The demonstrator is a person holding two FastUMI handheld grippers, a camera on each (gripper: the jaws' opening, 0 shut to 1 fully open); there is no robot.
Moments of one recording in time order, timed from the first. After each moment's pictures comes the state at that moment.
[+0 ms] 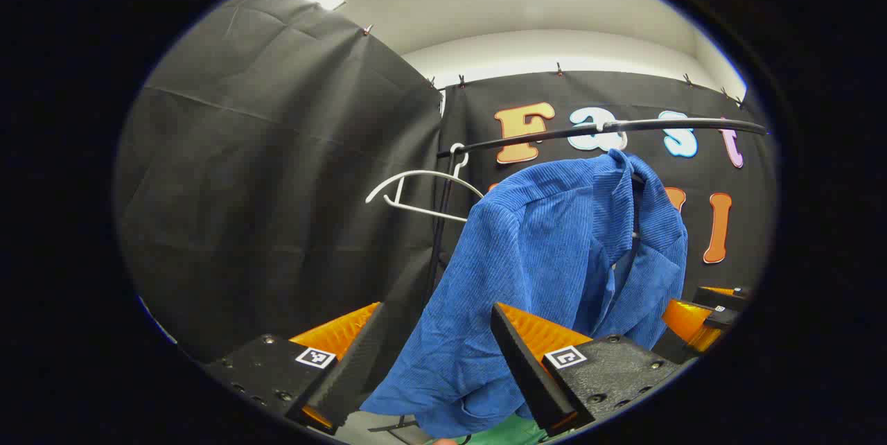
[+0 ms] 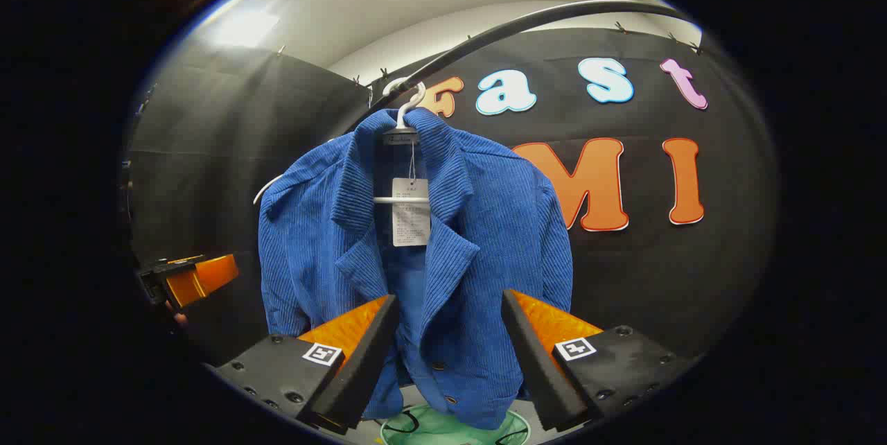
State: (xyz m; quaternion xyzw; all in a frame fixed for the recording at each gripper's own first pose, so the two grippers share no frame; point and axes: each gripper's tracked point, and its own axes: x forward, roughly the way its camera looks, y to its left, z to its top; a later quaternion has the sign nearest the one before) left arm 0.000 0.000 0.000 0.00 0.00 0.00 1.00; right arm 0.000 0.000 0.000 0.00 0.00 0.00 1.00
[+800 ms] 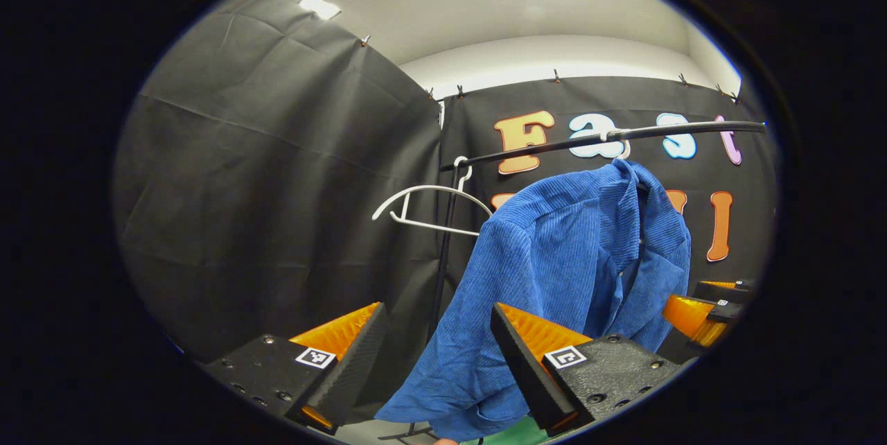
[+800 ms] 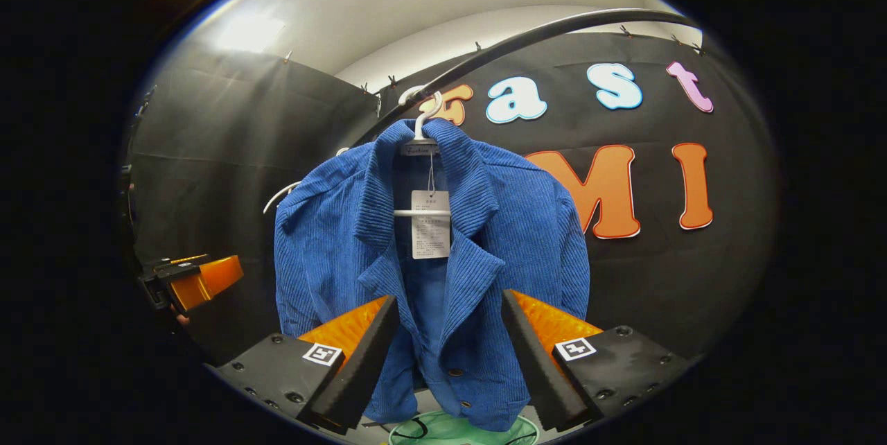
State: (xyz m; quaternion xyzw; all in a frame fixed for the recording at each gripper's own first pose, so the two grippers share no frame) left arm 0.002 0.013 0.014 0.01 -0.02 0.00 1.00; right arm 0.002 0.016 0.010 0.01 -0.02 0.02 1.00
